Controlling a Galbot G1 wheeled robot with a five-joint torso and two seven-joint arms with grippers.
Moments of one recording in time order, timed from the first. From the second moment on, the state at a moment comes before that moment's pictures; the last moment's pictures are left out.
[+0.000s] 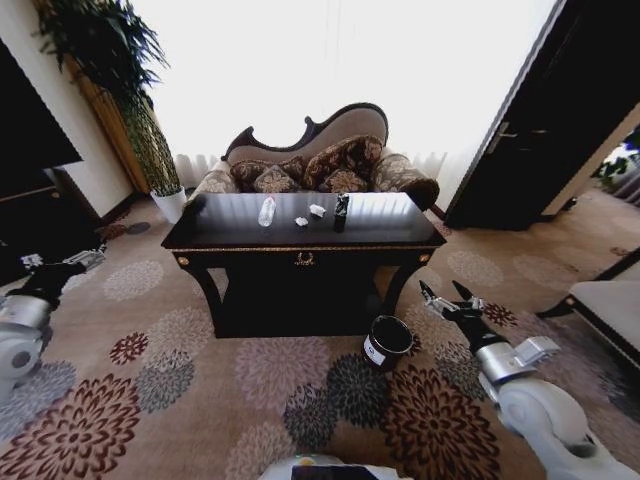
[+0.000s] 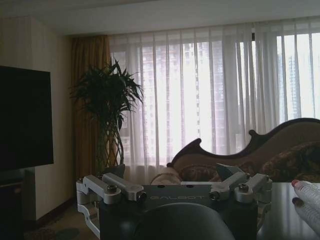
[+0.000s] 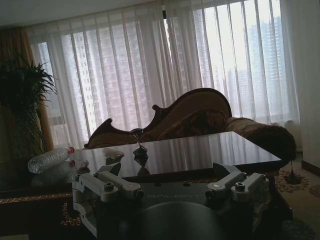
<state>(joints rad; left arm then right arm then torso) 1.56 -0.68 -1.18 -1.92 -0.99 0.08 -0.06 -1.67 0.94 0.86 2.20 0.85 -0.03 0.01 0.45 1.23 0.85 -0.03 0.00</state>
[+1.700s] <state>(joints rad) 1.22 -0.62 -0.72 -1.95 -0.95 0.11 -0.09 -1.65 0.95 0.83 2.16 0.76 0.00 0.00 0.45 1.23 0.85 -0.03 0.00</state>
